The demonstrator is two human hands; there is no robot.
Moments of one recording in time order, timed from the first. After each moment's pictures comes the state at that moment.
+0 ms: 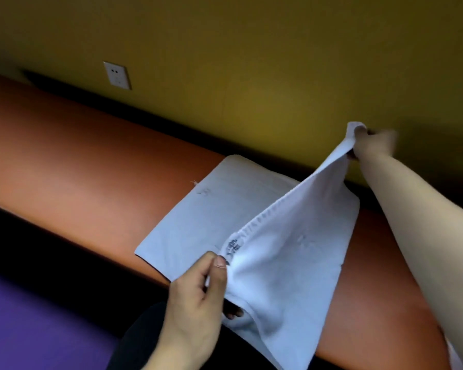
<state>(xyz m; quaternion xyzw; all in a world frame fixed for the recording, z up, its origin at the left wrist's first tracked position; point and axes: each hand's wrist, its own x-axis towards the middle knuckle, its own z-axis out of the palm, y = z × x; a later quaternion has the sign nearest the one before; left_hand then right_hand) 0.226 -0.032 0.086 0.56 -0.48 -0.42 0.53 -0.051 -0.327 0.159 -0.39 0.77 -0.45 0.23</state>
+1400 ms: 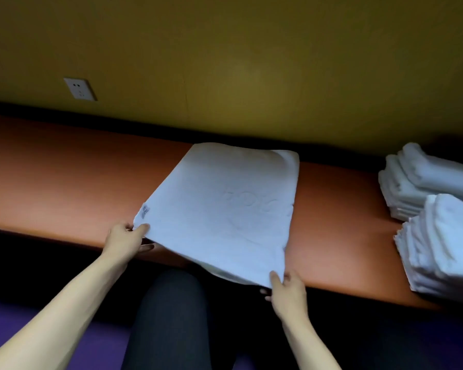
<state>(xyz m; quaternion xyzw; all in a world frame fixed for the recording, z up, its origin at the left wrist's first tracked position) 0.355 -0.093 0.016 0.73 -0.33 -0.46 0.38 0.036 0.024 -0.037 -0.24 0.78 -0.39 0.44</state>
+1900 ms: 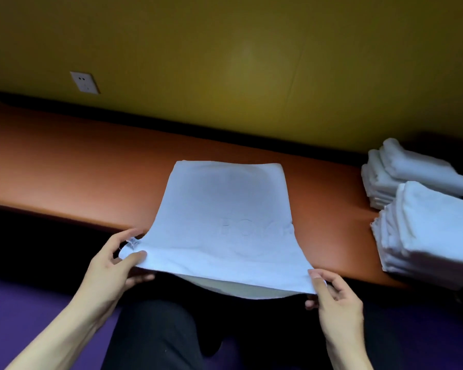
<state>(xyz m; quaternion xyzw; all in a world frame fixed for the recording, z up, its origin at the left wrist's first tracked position) 0.312 0.060 0.078 0.61 -0.31 -0.55 0.47 -0.041 0.130 0.040 -0.24 0.73 -0.52 0.37</state>
